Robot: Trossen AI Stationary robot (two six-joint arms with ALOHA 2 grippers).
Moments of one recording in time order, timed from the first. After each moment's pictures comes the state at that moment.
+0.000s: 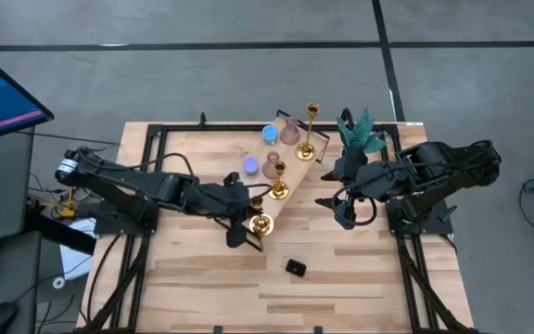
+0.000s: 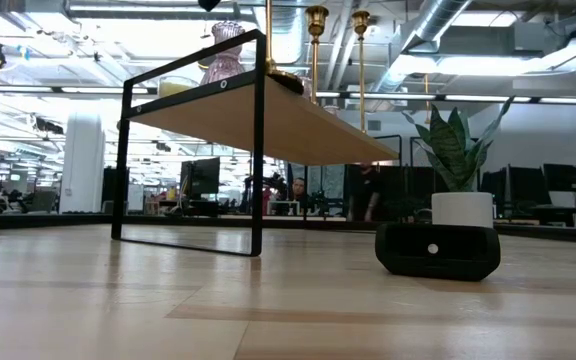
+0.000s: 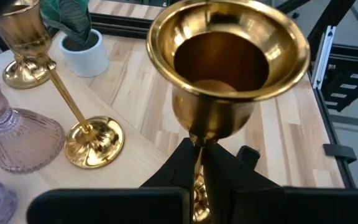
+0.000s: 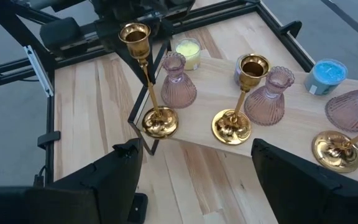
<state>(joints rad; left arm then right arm) -0.30 1.35 1.25 -0.44 -0.32 -0.21 0.35 1.40 1.81 -1.17 0.42 0.50</state>
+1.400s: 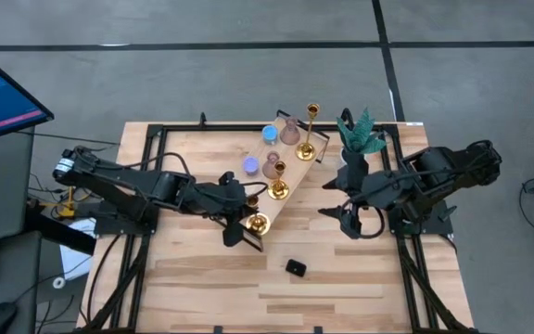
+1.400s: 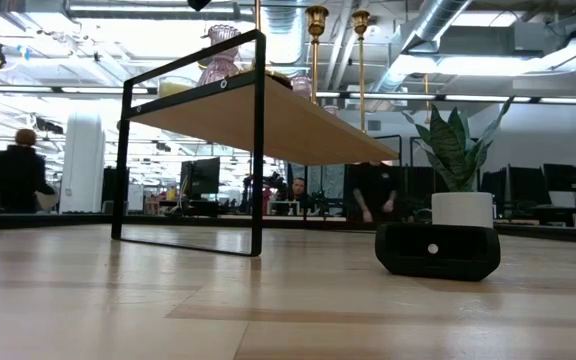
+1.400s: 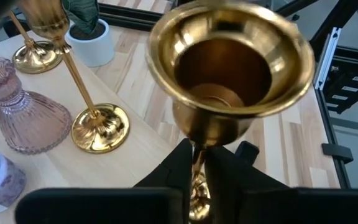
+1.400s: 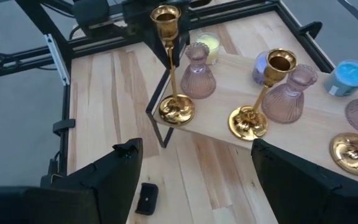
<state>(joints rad) -0.30 1.32 1.25 -0.49 -0.34 -0.27 0.41 1.40 1.81 -1.18 0.41 0.50</state>
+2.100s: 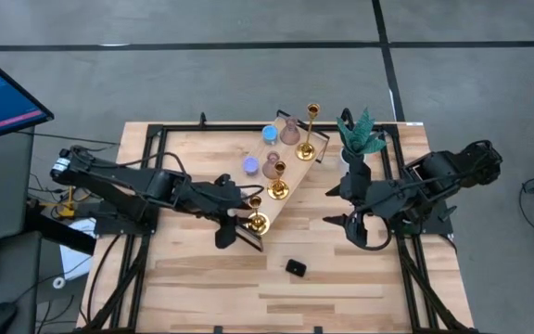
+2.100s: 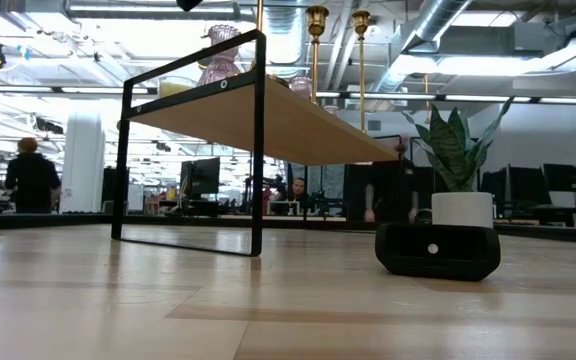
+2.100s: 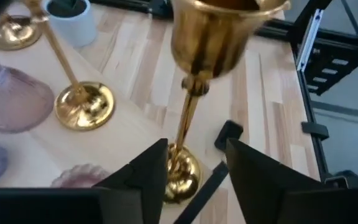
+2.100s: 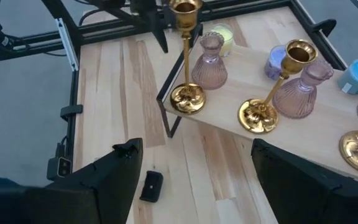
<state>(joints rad) -0.30 1.29 1.25 -0.56 -0.25 -0.30 0.47 1.40 1.81 -1.21 0.42 0.50</state>
